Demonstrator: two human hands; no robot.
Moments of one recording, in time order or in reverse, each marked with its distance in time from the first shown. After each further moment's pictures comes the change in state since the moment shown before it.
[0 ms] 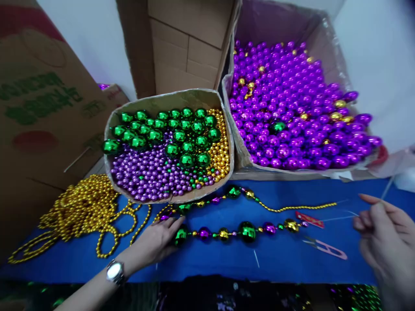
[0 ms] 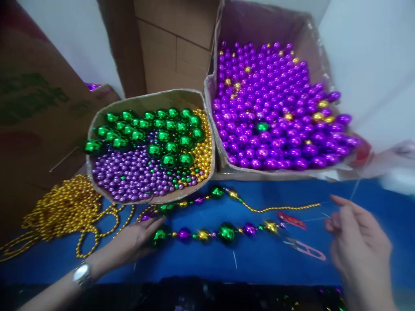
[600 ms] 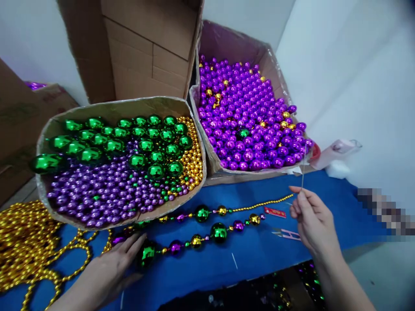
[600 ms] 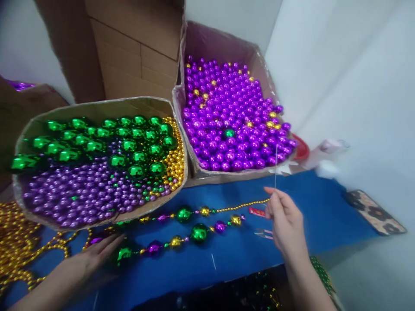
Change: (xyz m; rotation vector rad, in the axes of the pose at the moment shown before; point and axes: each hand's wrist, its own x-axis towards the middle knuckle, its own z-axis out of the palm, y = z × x) left_hand -0.003 -0.035 0.021 0.046 0.174 -0.020; right_hand -0.032 -0.023 0.022 -0.072 -0.290 -0.005
